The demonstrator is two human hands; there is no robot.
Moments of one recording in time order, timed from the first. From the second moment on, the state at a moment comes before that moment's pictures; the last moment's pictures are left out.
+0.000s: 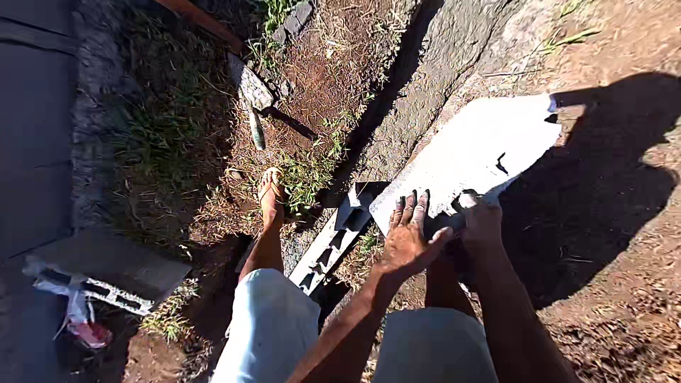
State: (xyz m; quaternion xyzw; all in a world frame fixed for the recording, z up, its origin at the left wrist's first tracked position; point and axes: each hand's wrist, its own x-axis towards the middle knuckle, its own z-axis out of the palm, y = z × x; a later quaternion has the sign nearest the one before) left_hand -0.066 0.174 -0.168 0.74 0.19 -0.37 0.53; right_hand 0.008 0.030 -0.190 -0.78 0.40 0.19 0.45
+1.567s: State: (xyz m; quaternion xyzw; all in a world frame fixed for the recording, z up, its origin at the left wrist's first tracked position) left_hand -0.114 0.155 -0.342 -0.03 0.77 -0.11 0.63; right_hand -0.007 0.088 -0.387 -0.77 0.42 0.14 0.46
